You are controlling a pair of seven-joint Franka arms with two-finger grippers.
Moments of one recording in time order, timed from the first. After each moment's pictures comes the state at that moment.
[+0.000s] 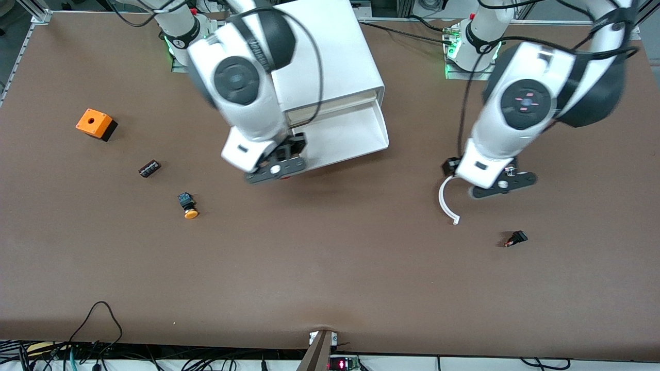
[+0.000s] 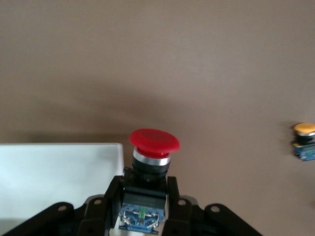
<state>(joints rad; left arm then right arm) -0.08 0.32 -0.37 -1.60 0.20 1.74 -0.77 0.54 0.53 0.02 -1.20 0.04 1.65 0.26</state>
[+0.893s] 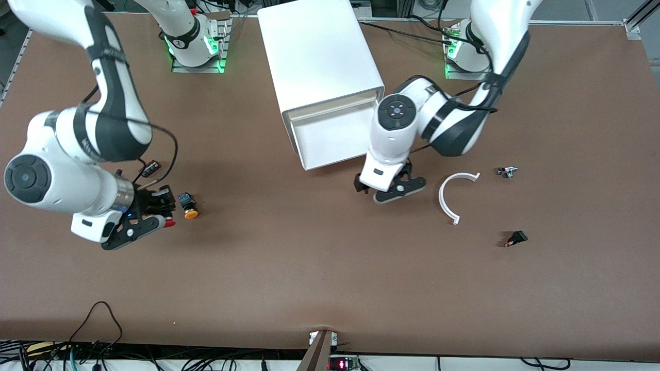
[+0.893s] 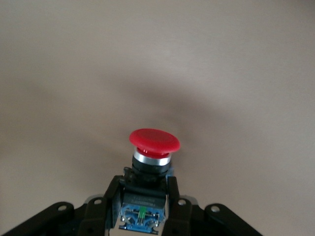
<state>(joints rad) -0.30 0.56 -0.39 -1.60 0.30 2.14 -1.17 0.10 0.55 0.01 -1.40 0.05 1.87 -0.37</state>
